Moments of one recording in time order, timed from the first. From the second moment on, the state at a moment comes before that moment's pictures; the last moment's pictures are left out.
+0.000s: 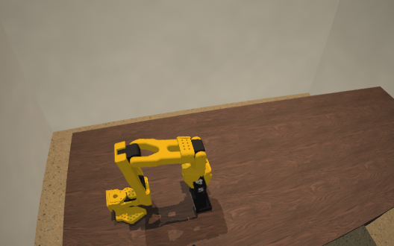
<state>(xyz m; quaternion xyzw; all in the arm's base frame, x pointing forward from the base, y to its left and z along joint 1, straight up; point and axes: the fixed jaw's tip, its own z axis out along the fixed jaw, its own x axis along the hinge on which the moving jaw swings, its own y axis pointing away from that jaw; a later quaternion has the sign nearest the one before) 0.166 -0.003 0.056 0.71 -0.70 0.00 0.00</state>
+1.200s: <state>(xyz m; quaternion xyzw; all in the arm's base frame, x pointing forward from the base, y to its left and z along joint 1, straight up) 0.166 -0.003 0.044 0.71 -0.70 0.00 0.00</state>
